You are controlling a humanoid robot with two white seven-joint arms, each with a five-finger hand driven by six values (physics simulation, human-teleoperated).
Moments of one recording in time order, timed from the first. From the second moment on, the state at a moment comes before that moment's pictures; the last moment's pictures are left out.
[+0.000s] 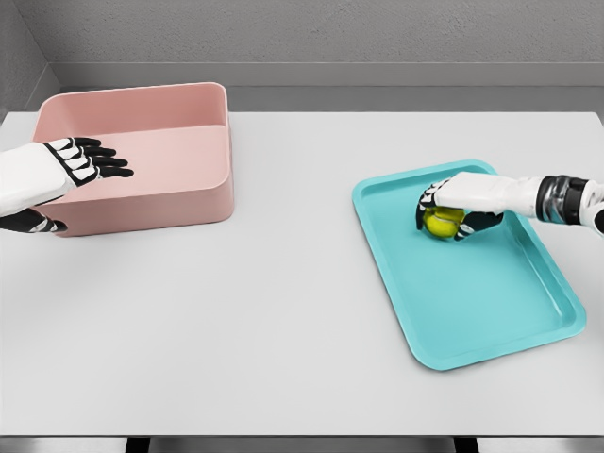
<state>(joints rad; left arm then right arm) -0.36 1.20 -0.46 -1.66 -0.34 -0.61 -0.15 -0.69 -0.73 0.68 -1.20 0.34 -0.61 0.61</state>
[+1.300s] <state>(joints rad) -0.36 1.19 -0.46 -1.68 -0.34 -0.61 -0.15 -0.70 -0.70 0.68 -1.66 0.37 -0.61 0.61</state>
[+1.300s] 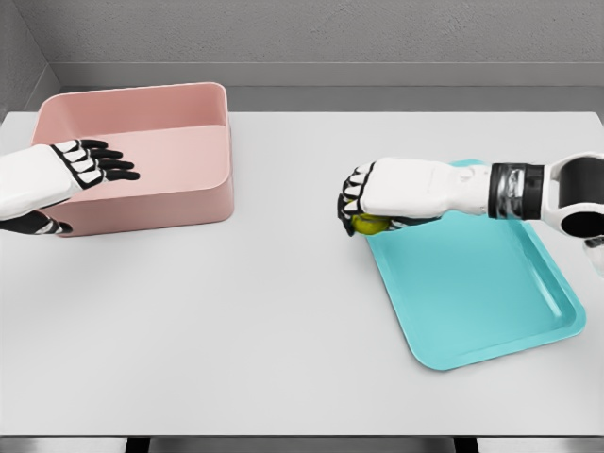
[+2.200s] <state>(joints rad) -0.35 1.19 -0.46 -1.69 -0.35 -0.61 -0.17 -0.75 -0.36 0.85 -1.50 0.52 -0.61 0.61</state>
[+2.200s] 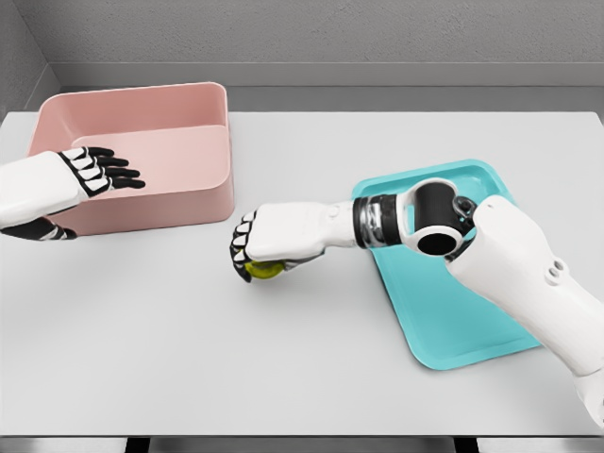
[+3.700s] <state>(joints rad) -0.34 1.16 -0.48 -1.70 -0.41 -0.61 -0.17 -0.79 -0.30 0.88 -1.36 0.53 -0.61 0.61</state>
